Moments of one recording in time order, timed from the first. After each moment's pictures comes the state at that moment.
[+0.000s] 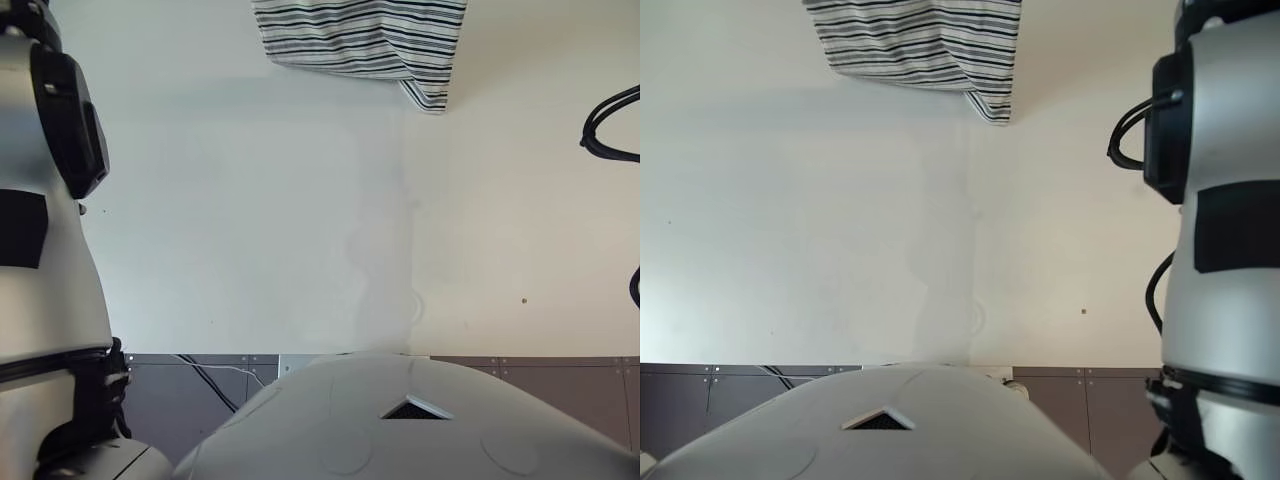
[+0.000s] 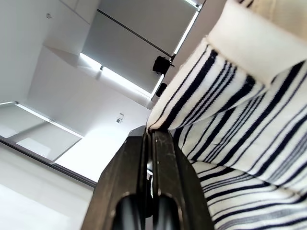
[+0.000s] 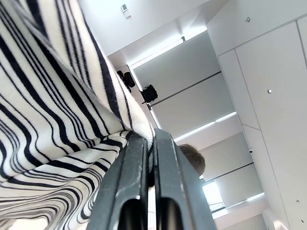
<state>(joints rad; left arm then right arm) -1.51 0.57 -0.23 1.36 0.44 -0.31 -0.25 -1.58 -0.42 0.32 1.36 -0.45 -0.25 0.17</state>
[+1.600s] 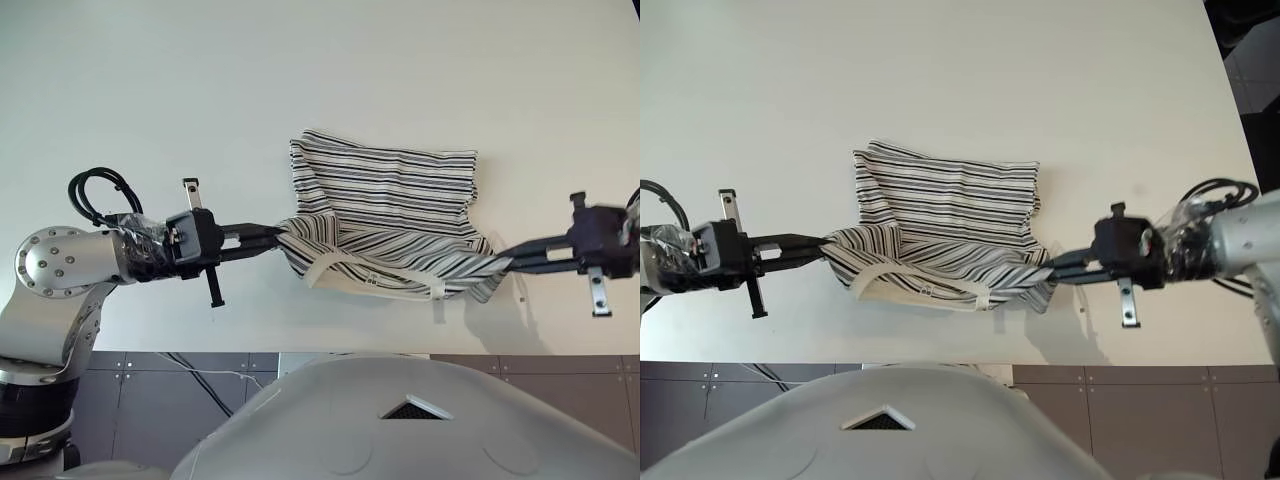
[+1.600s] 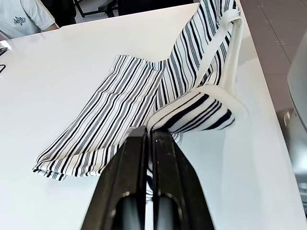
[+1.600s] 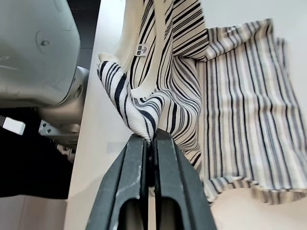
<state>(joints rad) 0.37 0.95 0.12 -0.55 -0.45 0.08 -1.12 0.25 -1.16 -0.12 -0.59 0.49 0.36 1.41</state>
